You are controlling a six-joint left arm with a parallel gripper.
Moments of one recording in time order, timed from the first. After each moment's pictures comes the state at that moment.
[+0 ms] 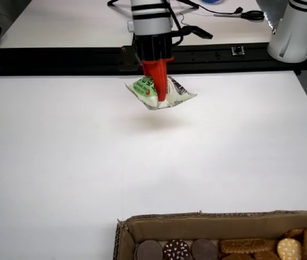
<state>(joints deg) -59.8 56.8 42.3 24.4 72.4 -90.0</state>
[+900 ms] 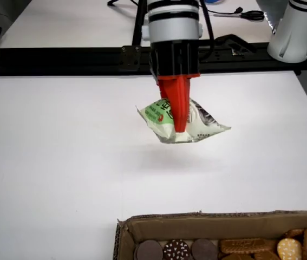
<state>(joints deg) -49.6 61.9 25.3 29.3 72.2 -67.4</state>
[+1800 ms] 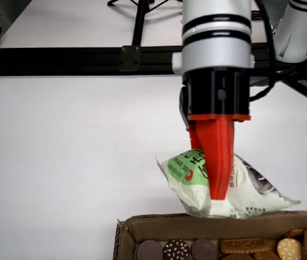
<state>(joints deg) -40.4 72.8 3.4 32.6 64.4 -49.7</state>
